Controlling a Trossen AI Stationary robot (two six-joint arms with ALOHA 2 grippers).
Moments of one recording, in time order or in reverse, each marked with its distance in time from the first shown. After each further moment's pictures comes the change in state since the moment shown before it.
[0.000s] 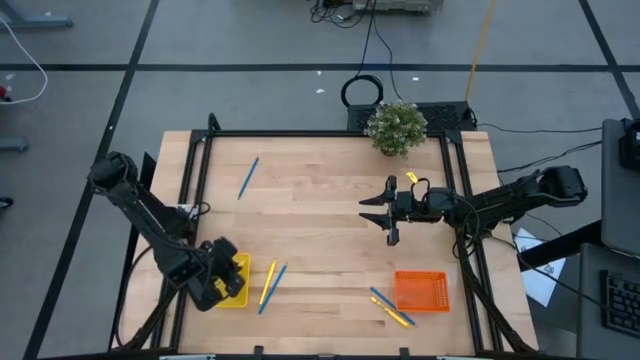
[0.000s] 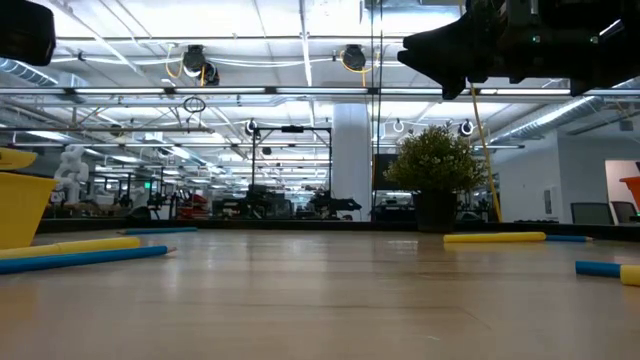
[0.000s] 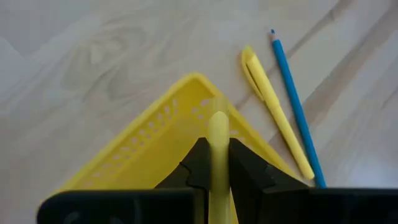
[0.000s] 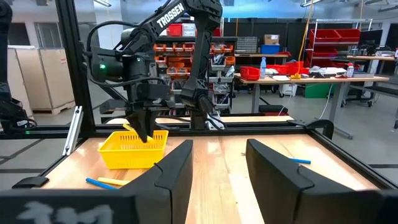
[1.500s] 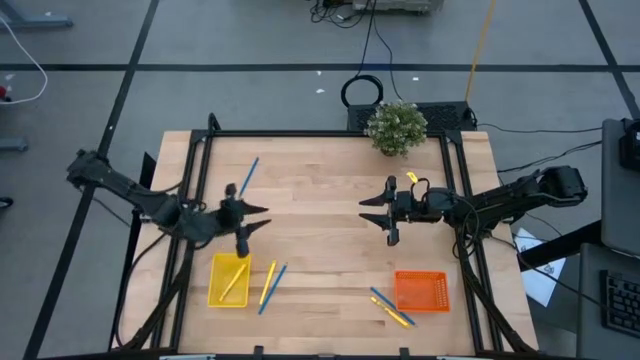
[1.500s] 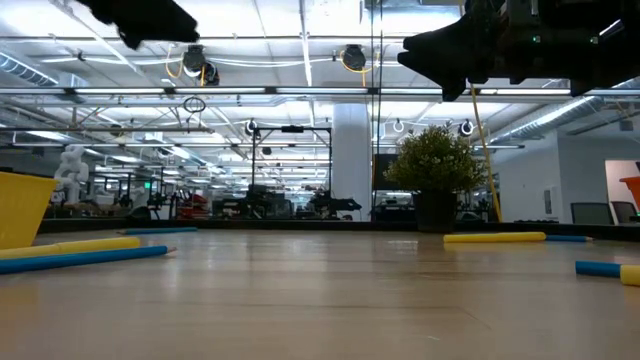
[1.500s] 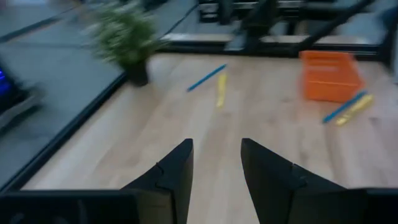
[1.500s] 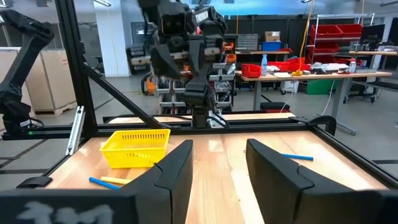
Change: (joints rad) left arm 0.467 -0.421 -0.111 0.656 -0.164 1.530; right arm 0.000 0.000 0.000 -0.009 -0.003 0.018
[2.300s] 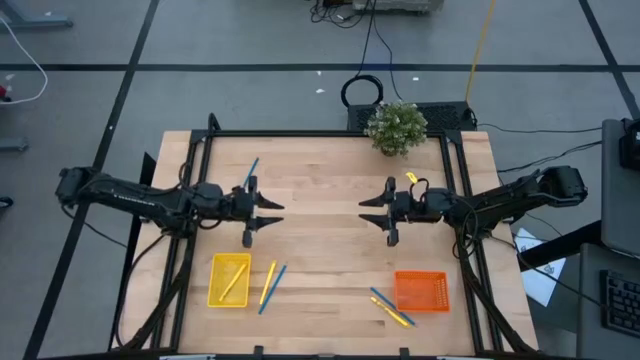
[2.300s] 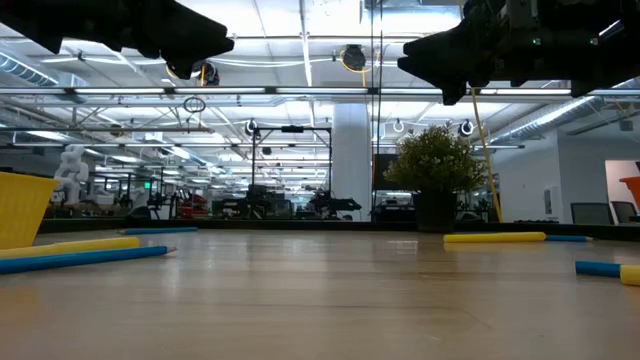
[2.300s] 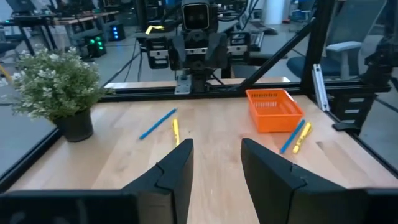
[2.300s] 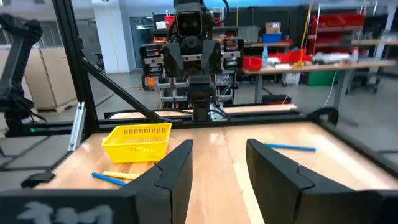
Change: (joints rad) left arm 0.325 0.000 -0.215 0.505 0.555 0.211; right arm 0.000 0.000 0.000 -0.029 0.000 0.032
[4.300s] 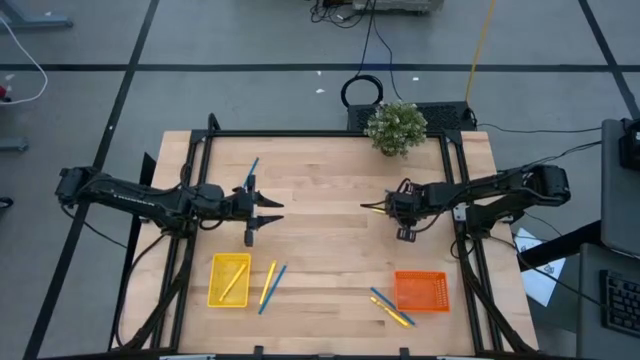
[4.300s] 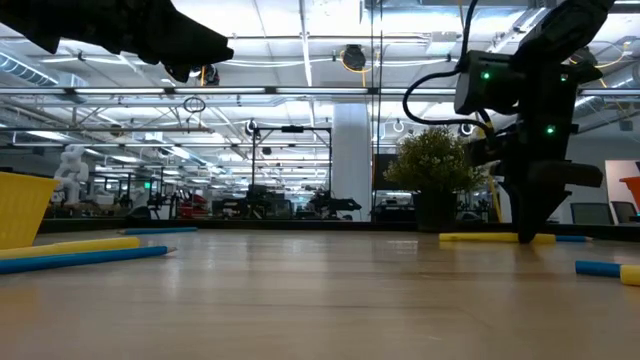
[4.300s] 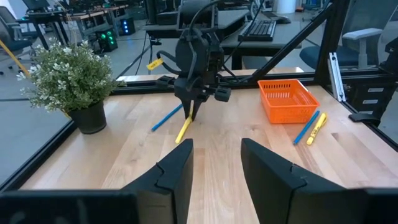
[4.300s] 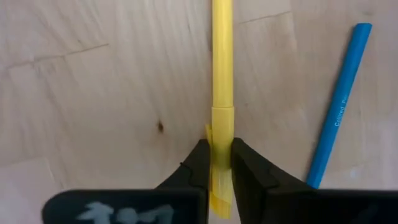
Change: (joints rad) left arm -0.003 0.000 0.000 -0.032 -0.046 0.020; right arm -0.143 0.198 0.245 -1.512 0.066 0.062
